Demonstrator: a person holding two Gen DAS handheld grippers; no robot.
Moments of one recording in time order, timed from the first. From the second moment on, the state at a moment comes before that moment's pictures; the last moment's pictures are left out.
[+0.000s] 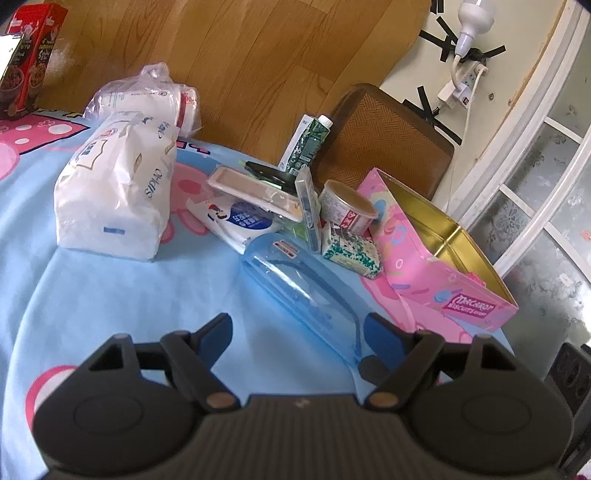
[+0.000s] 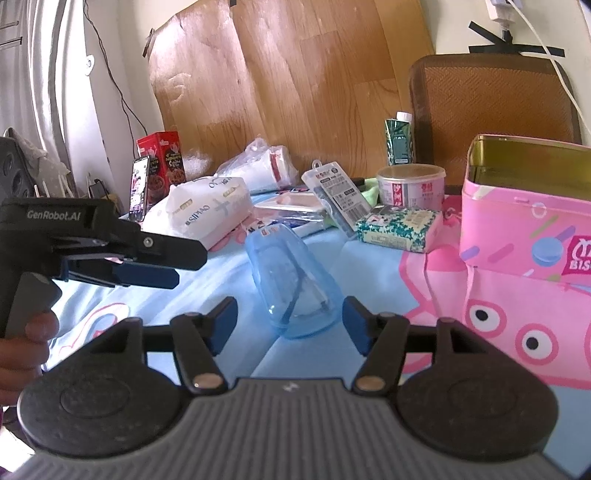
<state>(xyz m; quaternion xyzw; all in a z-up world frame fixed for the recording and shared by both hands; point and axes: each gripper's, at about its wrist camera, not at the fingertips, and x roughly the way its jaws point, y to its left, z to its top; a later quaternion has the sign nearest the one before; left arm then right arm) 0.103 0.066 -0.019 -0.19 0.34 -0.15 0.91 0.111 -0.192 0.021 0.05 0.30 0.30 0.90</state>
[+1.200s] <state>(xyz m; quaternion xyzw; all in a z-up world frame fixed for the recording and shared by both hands) 0.163 0.040 -0.036 -0.22 0.40 -0.19 0.87 0.142 -0.170 0.015 -0.02 0.32 0.31 0.89</state>
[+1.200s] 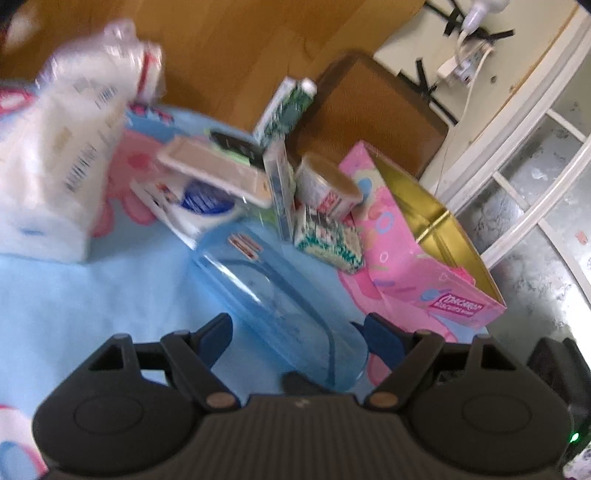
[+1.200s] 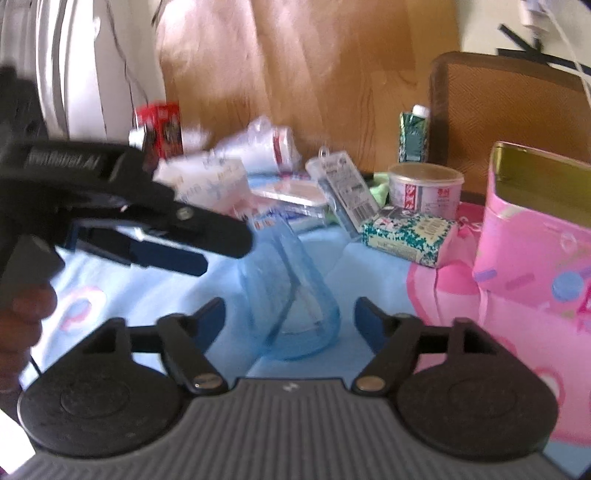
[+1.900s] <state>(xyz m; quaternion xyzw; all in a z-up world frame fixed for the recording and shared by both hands) 0.211 -0.091 0.053 -0.11 0.31 -0.28 0.90 0.148 -0.240 0.071 -0.02 0.19 0.23 0.96</state>
